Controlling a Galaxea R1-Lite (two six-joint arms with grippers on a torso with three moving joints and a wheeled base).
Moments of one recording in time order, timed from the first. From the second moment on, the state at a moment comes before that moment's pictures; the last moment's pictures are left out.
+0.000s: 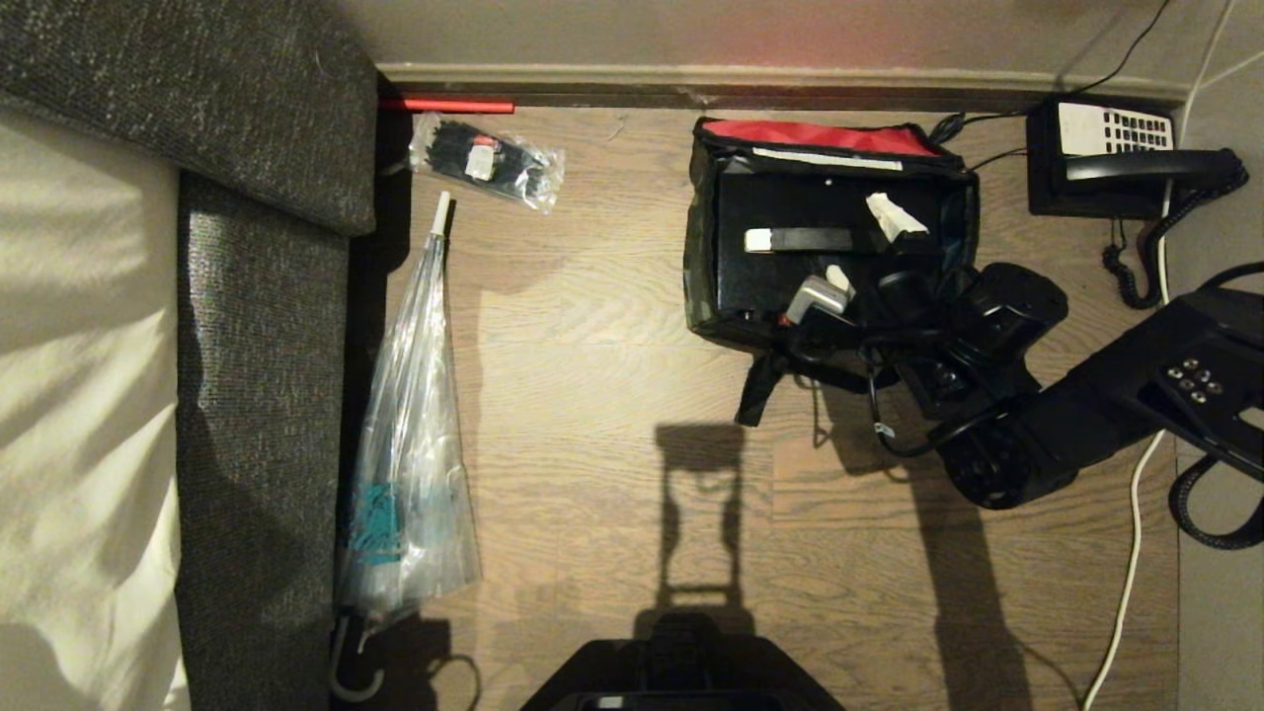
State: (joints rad) left arm 0.00 0.00 0.00 0.00 0.00 0.01; right arm 0.31 2.18 -1.09 -1.52 -0.15 -1.57
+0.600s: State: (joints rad) left arm 0.00 0.00 0.00 0.00 0.00 0.01; right arm 0.31 2.24 -1.20 -1.52 -0.16 -1.55
